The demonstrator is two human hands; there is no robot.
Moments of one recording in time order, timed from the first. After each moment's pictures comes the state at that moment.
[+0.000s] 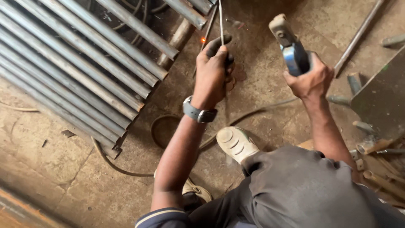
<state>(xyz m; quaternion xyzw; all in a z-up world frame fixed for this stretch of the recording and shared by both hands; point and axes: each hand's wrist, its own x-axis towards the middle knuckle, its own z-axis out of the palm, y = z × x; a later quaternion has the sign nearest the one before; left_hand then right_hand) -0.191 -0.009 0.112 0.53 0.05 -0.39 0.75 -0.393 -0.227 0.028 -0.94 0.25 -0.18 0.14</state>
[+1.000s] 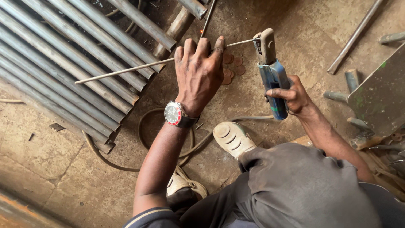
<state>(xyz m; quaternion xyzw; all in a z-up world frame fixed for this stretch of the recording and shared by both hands) -0.186 0.043 0.132 0.86 -0.44 0.12 0.23 -0.403 -0.184 0.042 -0.65 0.26 0.05 0.71</state>
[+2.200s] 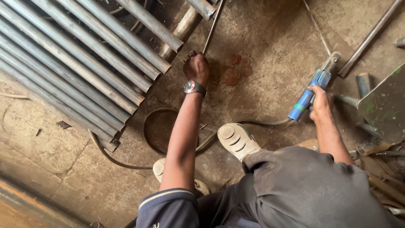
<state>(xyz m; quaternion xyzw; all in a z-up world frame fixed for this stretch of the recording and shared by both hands) -0.154 0.038 -0.167 0.93 -0.20 -0.04 0.29 -0.509 -0.270 -0.125 -0.49 0.64 -0.13 0.57</state>
